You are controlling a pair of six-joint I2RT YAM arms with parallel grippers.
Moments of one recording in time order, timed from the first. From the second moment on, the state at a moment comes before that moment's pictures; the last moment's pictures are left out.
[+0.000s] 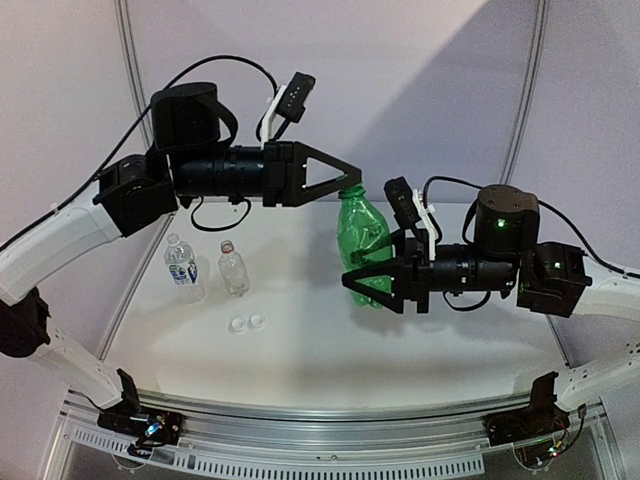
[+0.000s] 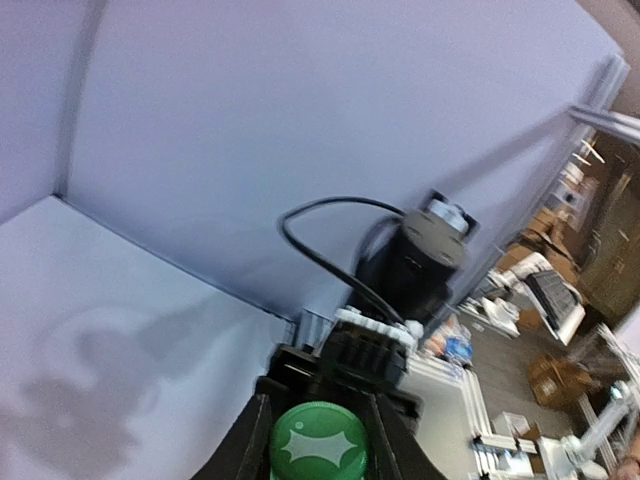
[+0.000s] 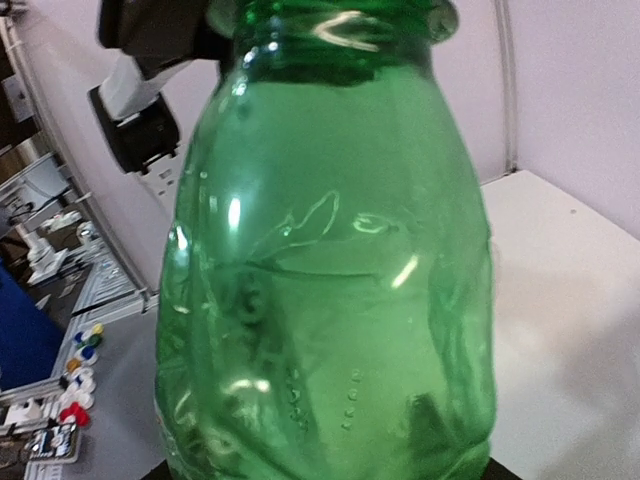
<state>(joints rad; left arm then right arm) -1.01 1.43 1.57 -0.20 0.54 -0.49 1.14 1.13 1.03 -0.04 -0.26 0.26</state>
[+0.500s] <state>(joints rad) -1.05 1.59 1.84 -0.47 0.06 -0.56 1.14 1.23 1.16 -0.23 0.23 0.15</state>
